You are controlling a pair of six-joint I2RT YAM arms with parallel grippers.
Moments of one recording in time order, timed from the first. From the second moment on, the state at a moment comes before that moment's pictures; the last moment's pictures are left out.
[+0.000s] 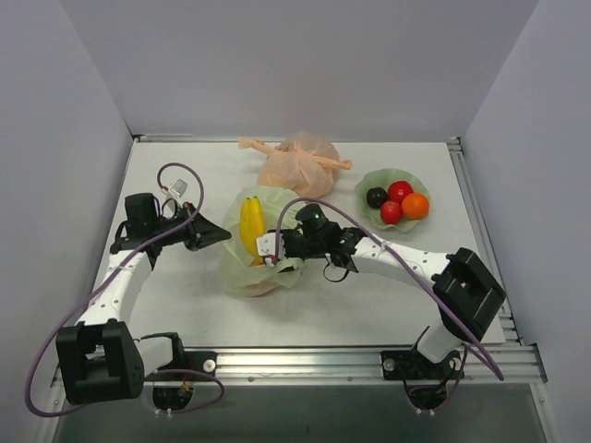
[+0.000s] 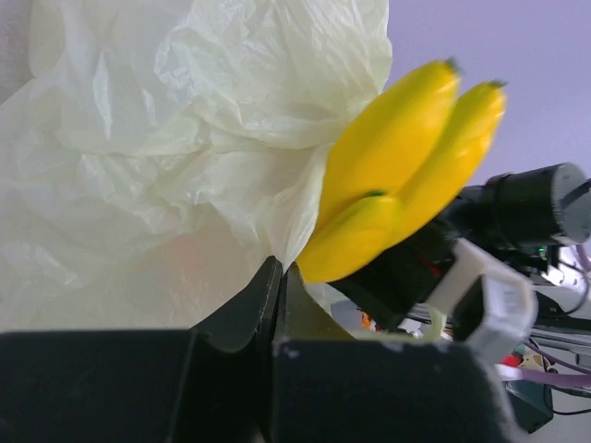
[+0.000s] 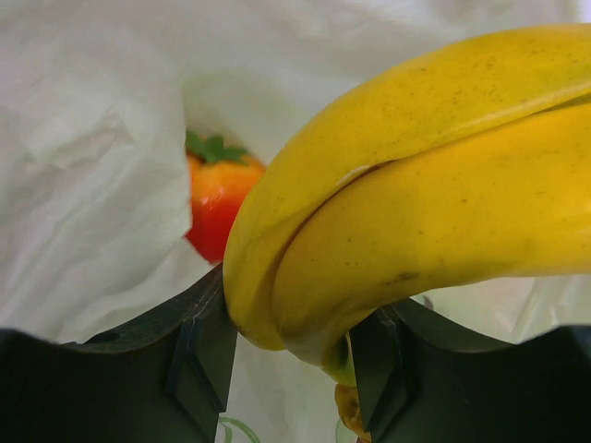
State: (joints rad) left arm 0.08 1.16 0.75 -0.28 1.00 -0.68; right arm 0.85 1.58 1.03 -0.05 -0.50 -0.80
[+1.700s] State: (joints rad) left arm 0.13 1.34 0.83 -0.22 1.12 -0.58; right arm 0.88 1.60 1.58 -0.90 -0.31 -1.14
